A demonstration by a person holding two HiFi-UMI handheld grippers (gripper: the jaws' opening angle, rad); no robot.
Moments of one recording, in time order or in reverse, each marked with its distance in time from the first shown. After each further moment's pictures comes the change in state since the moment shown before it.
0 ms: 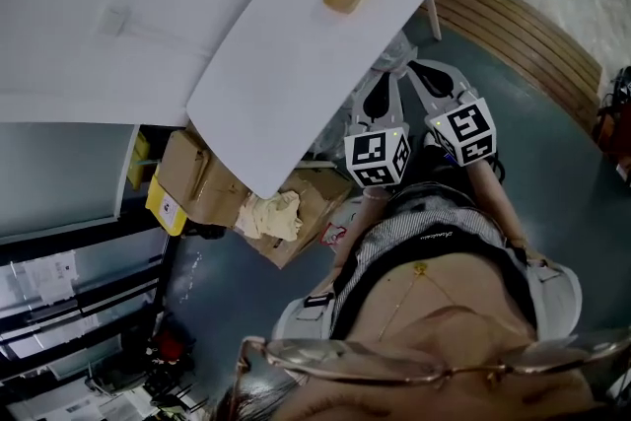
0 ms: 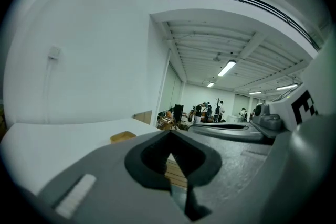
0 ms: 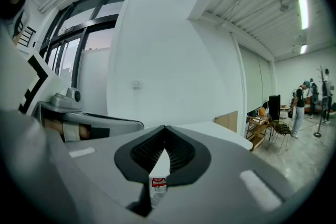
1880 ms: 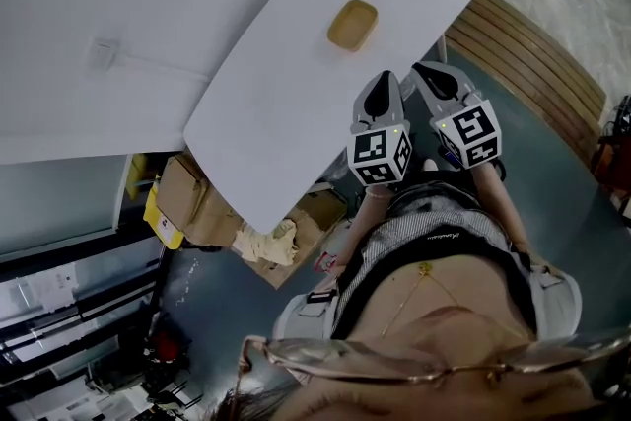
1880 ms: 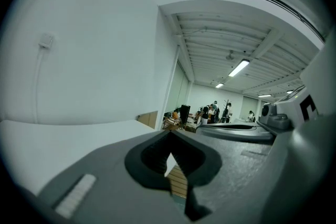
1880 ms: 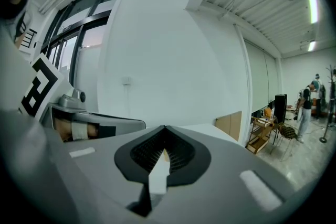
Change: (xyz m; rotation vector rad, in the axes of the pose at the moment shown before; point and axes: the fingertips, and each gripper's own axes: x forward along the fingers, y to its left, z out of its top) left arm 0.144 0.050 0.029 -0.052 0.006 0.057; right arm 0.103 -0.107 0.019 -0.019 0.033 0.038
